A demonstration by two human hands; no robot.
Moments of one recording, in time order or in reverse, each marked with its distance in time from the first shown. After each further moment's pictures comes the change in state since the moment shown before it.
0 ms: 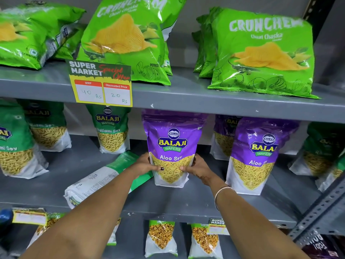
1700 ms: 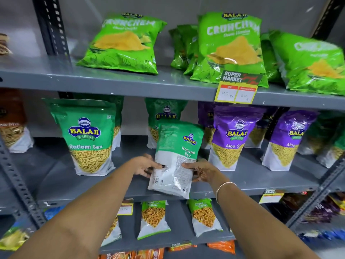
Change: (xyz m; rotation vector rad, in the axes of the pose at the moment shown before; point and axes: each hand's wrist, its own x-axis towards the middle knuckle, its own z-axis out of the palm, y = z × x) left_hand -0.076 -0.082 -0.246 -0.036 -0.301 -0.294; right_hand -0.044 -0.069 0.279 0.121 0.143 0.356
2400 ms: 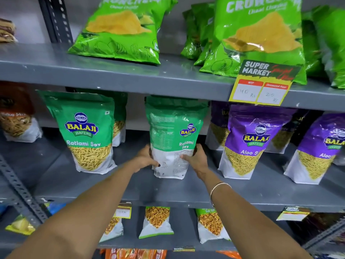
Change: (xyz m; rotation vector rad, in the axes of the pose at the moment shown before) left_hand 0.051 -0.008 -0.015 0.105 0.301 0.239; right_hand 0.076 -0.012 0.020 -0.209 0.319 -0.366
